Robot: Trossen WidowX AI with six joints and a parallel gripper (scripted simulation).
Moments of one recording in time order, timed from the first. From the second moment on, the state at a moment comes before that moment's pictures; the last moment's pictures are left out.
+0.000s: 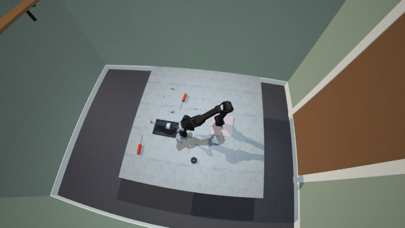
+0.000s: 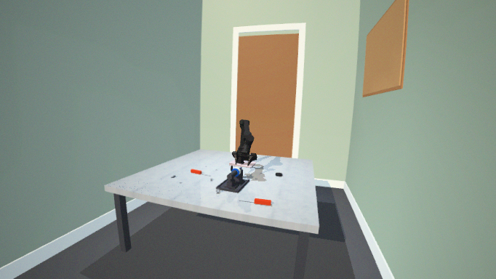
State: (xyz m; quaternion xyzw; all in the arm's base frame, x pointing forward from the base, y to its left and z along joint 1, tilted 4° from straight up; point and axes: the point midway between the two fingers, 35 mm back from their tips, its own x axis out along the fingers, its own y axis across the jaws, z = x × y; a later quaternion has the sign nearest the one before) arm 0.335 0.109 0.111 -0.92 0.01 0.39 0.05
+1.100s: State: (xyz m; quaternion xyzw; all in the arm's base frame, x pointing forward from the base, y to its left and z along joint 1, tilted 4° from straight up) arm 0.345 0.109 0.101 -0.92 0.01 0.39 0.05
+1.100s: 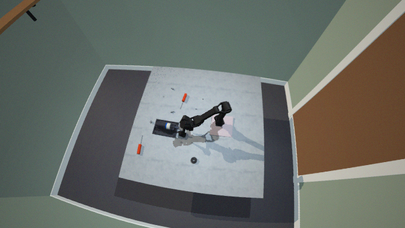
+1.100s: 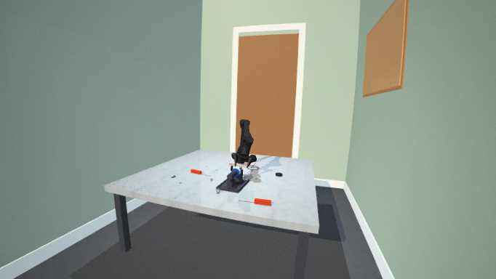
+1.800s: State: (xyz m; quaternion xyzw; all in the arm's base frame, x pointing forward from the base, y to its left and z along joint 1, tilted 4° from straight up) arm 0.363 0.107 0.081 -0.92 0.01 0.39 0.05
